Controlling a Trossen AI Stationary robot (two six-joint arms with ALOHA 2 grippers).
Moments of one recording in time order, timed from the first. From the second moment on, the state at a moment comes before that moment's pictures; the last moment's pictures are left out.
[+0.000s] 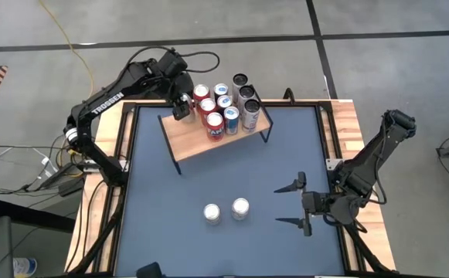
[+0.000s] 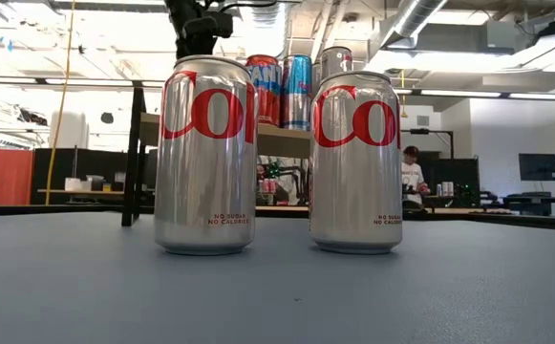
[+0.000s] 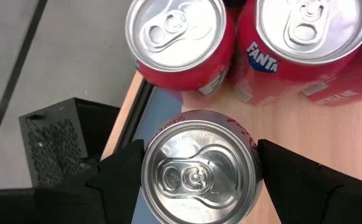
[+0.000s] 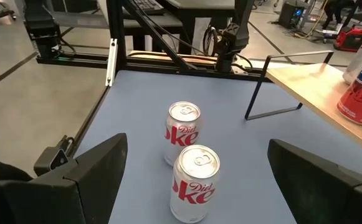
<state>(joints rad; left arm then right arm) 0.63 1.59 1.79 -1.16 -0.06 0.26 0.85 1.08 0.81 -0.14 0.81 0.26</state>
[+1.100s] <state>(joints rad) 0.63 1.60 1.79 -1.15 -0.04 0.31 0.85 1.08 0.81 -0.15 0.78 0.26</state>
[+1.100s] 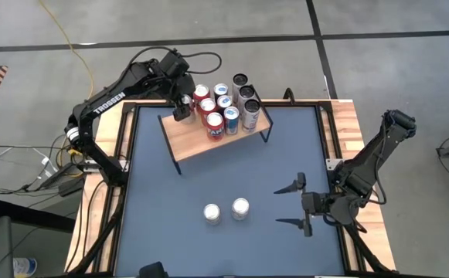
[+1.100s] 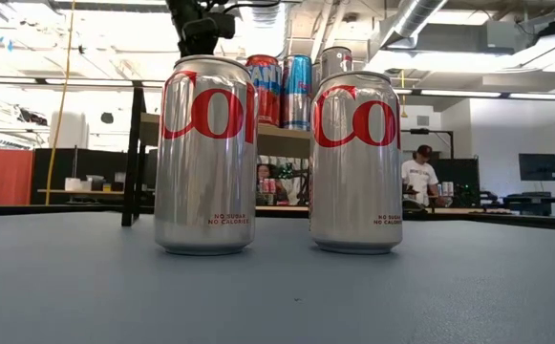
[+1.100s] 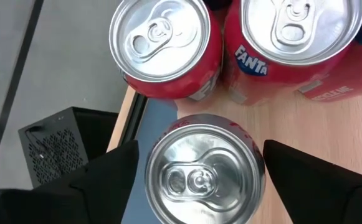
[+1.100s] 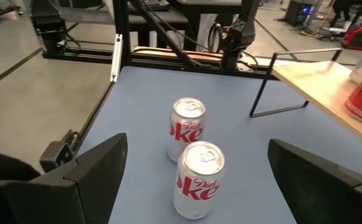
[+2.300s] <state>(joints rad) 0.50 1.60 2.13 -1.41 -0.08 0.24 0.85 1.08 0.81 -0.15 0.78 0.26</state>
